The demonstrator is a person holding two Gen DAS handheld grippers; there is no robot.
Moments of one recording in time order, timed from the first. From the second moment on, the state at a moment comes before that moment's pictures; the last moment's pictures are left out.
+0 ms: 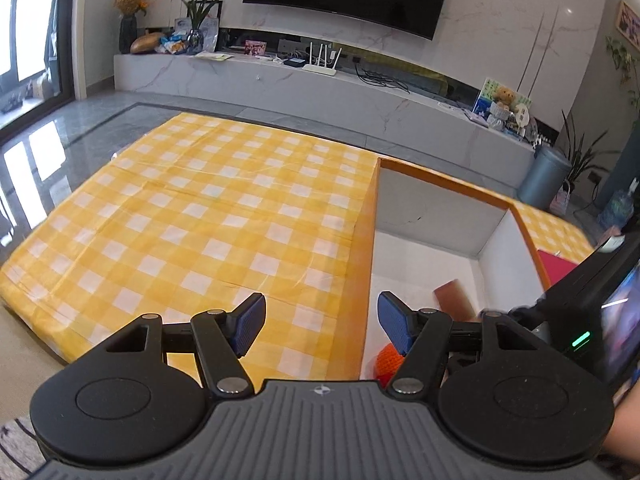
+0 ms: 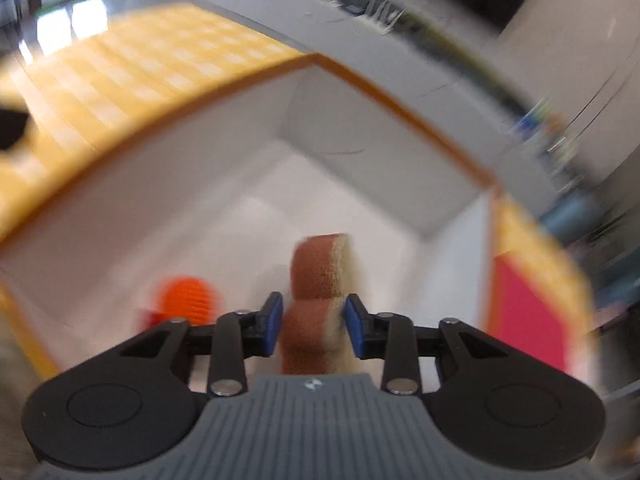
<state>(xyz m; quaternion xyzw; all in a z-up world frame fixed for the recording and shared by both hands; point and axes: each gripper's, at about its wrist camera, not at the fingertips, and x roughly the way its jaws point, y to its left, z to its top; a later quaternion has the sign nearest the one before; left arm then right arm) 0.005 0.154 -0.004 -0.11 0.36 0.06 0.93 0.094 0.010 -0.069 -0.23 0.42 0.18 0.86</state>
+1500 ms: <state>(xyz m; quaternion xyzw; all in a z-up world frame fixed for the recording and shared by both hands) 0.011 0.153 -0.010 -0.12 0.38 0.05 0.91 0.122 0.009 -0.086 -0.25 0.51 0.26 0.78</state>
